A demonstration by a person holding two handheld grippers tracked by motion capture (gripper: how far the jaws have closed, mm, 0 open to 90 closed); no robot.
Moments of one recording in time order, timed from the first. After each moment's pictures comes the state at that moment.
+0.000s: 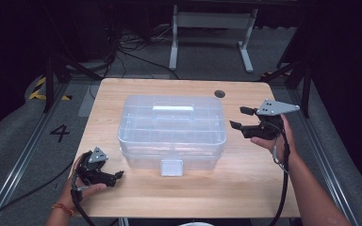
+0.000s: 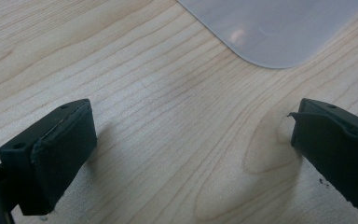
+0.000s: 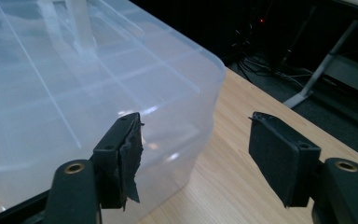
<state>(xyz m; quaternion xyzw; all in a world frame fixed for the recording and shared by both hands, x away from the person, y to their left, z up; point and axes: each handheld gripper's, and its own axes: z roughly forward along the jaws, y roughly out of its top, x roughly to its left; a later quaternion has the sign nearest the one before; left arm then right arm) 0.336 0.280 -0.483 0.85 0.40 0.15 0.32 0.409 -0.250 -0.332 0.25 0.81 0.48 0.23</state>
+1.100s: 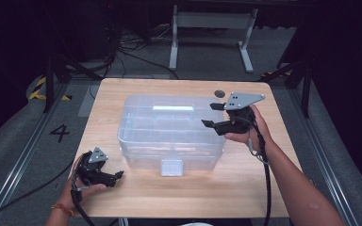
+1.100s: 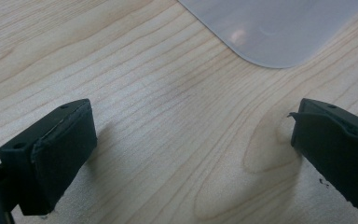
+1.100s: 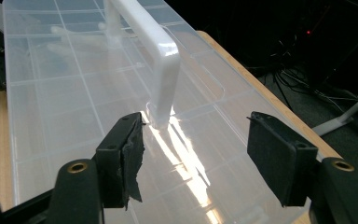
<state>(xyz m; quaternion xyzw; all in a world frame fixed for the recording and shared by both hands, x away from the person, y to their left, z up) 0.336 0.280 -0.483 0.85 0.40 0.15 0.32 0.416 -0.170 -0.311 0.17 0.85 0.46 0.20</state>
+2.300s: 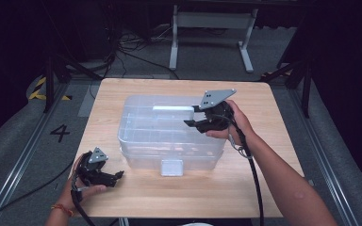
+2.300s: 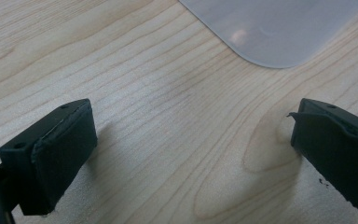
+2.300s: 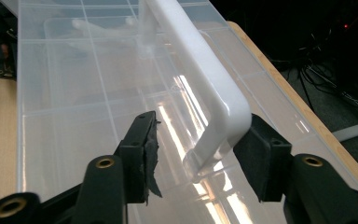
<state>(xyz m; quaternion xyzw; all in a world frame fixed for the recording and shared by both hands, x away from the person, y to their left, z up) 0.335 0.280 -0.483 0.84 0.41 0.15 0.32 0.425 -0.116 -0.307 0.13 0.88 0.42 0.17</state>
